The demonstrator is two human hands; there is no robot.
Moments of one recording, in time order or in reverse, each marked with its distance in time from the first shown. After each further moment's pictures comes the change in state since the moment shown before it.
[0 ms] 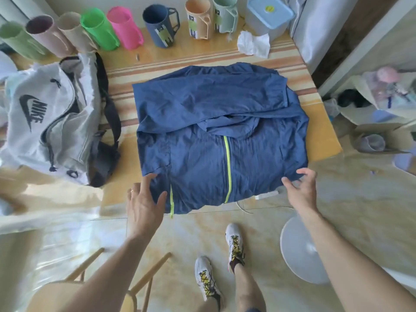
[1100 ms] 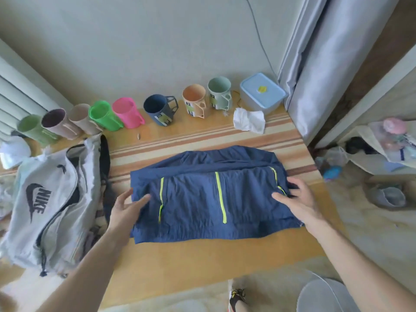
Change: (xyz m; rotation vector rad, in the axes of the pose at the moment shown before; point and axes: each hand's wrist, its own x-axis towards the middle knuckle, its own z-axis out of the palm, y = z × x) left_hand 0.211 0.106 -0.075 -0.754 -0.062 -0.550; right_hand 0.159 -0.179 -0.014 0.217 -0.334 0.130
